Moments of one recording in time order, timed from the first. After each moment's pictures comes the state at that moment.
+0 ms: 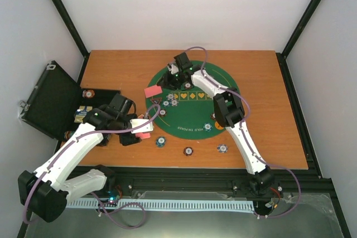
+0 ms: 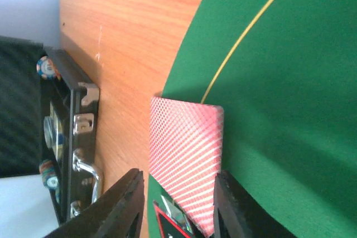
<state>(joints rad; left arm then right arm) -0.47 1.02 0.89 -1.05 0.17 0.89 0.54 2.65 2.31 -0.53 -0.71 0.71</state>
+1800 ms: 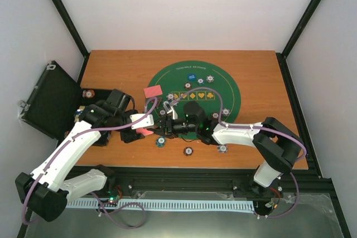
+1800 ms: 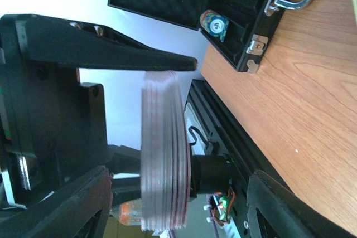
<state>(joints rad) -0.47 1.03 0.99 -1.10 0.26 0.82 0.94 1.62 0.80 0.55 -0.66 1.18</state>
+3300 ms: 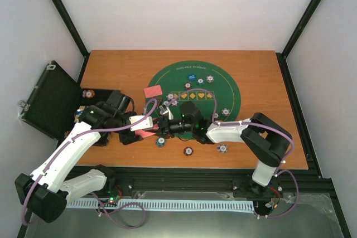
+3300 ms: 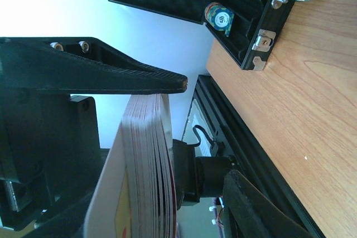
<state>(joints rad) -0.47 1.02 0.98 -1.13 0.24 0.82 0.94 1.75 0.84 0.69 -0.71 1.24</state>
